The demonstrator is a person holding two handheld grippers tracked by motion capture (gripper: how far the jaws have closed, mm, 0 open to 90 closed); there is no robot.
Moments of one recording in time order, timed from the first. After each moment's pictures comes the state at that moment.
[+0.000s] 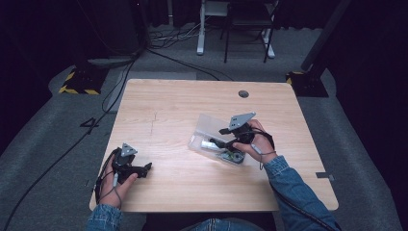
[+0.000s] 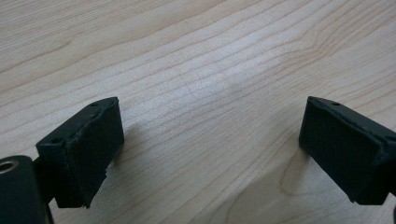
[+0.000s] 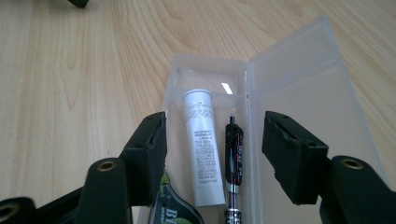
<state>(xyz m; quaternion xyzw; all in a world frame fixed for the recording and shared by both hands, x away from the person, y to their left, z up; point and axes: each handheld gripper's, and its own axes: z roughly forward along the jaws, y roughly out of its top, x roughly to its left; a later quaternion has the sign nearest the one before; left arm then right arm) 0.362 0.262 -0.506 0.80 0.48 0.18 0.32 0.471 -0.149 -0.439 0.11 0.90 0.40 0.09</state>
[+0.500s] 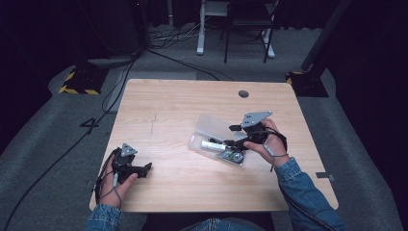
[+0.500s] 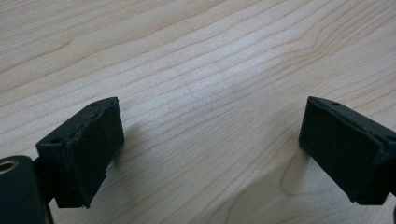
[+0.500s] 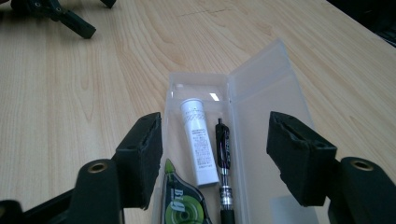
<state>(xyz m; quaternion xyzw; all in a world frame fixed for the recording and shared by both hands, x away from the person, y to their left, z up) 0.362 0.262 -0.506 0.80 0.48 0.18 0.32 0.453 -0.177 -0.411 0.15 0.88 0.43 0.11</state>
